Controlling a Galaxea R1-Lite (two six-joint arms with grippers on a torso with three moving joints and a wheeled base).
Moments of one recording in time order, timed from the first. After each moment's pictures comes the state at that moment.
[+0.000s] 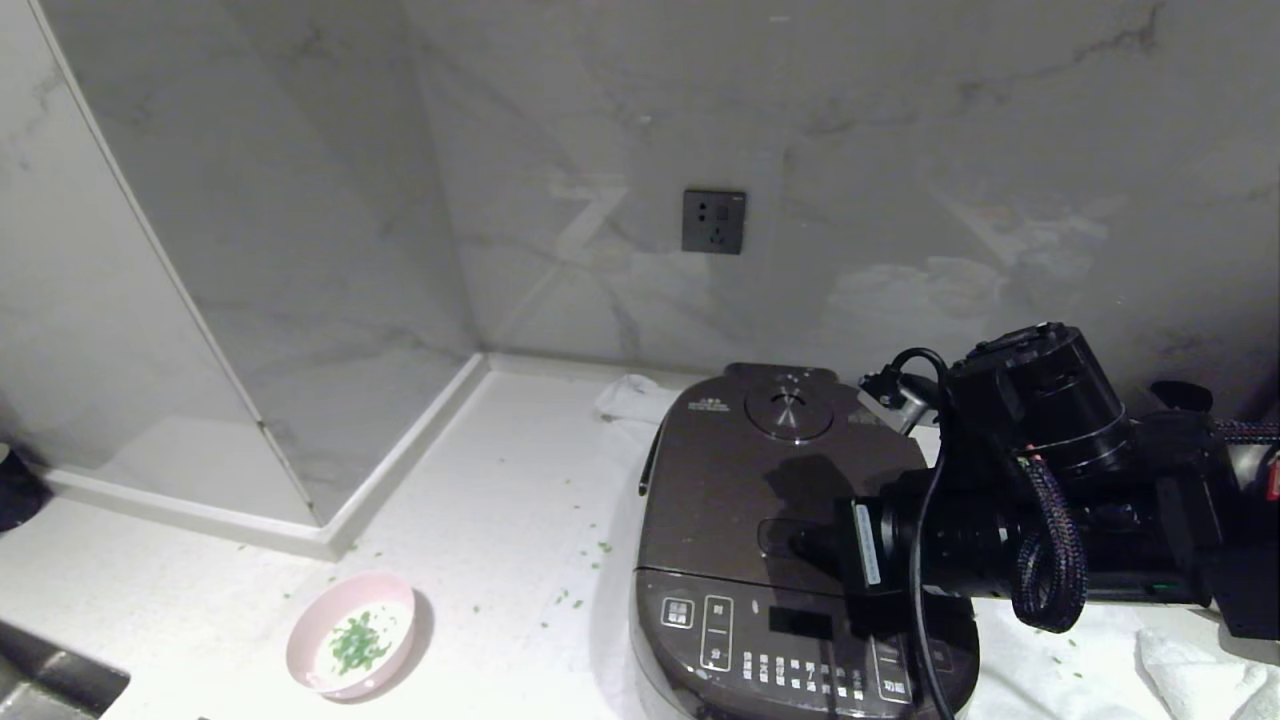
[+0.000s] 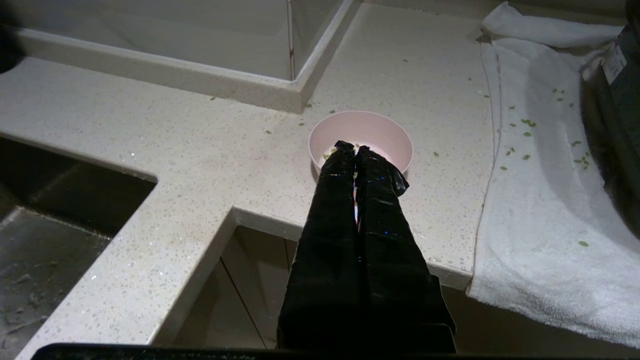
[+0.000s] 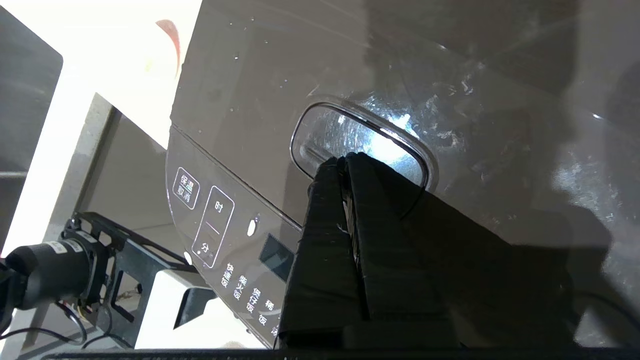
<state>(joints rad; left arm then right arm) 0.00 0.00 -0.08 0.21 0.01 -0.01 0.64 1.59 -0.86 0.01 0.11 0.47</state>
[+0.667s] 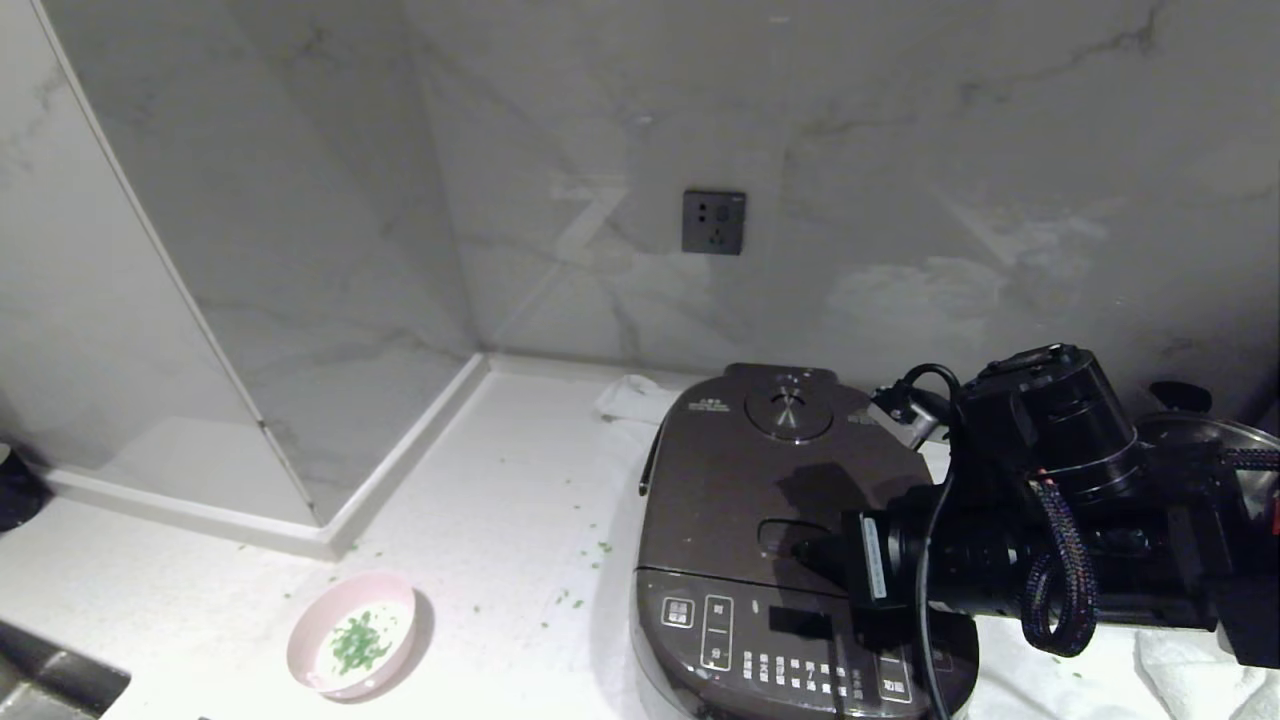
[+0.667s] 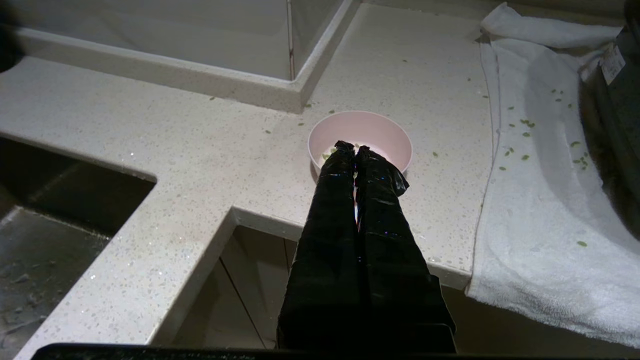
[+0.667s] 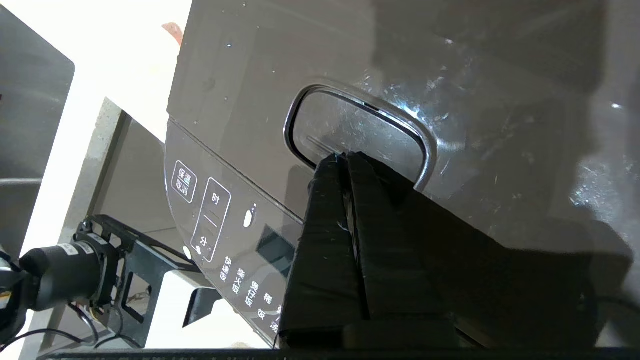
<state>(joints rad) 0.00 0.00 -0.08 0.21 0.01 -0.01 0.64 1.58 -0.80 -0.04 0.13 0.51</state>
